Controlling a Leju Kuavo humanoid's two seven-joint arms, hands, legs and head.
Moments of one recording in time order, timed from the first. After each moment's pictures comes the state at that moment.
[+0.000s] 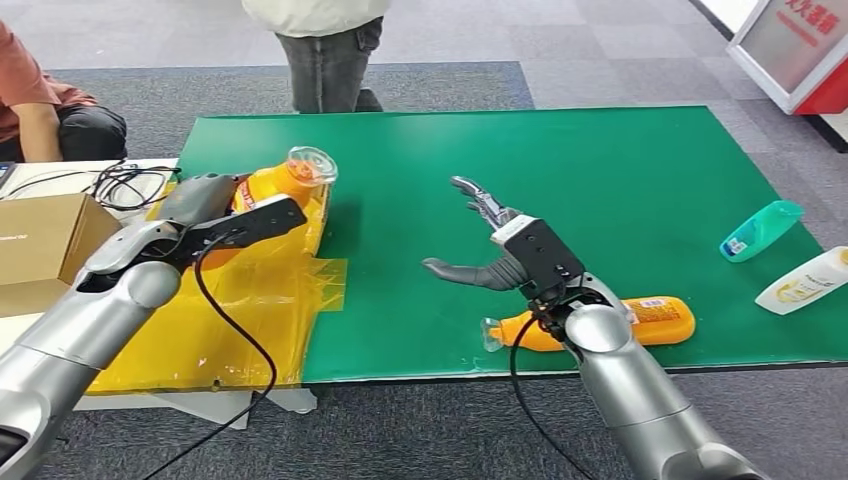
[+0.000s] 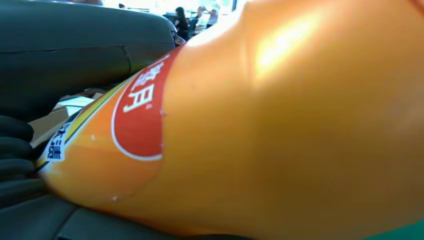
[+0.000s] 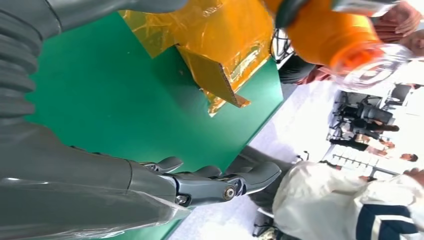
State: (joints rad) left arm -0.70 0.17 -0.44 -1.12 -0.83 -0.07 0.15; right arm -0.41 -0.01 0.36 -1.38 0.26 0.10 -0.18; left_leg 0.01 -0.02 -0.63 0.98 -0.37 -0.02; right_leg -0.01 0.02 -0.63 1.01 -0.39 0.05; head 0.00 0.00
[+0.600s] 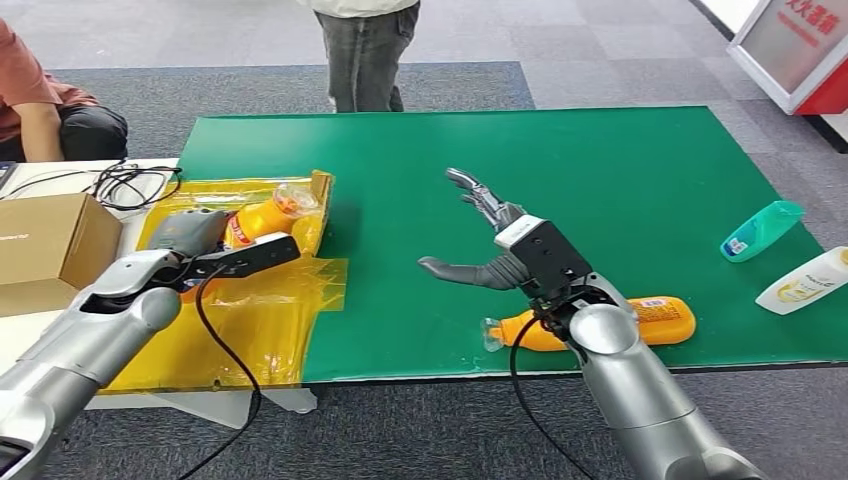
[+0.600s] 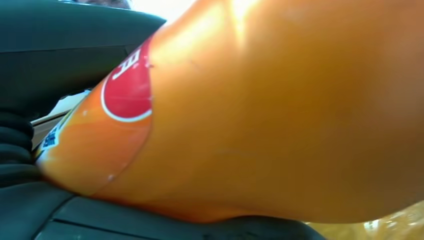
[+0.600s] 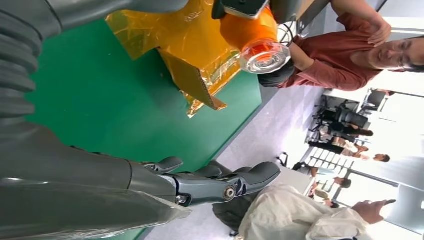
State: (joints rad) left arm -0.65 0.19 -0.43 -0.96 -1.03 -0.03 0.16; right arm -0.41 -0.01 0.36 -1.44 0.26 0.13 -0.19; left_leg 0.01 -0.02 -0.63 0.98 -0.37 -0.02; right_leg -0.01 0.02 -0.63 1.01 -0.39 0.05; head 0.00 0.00
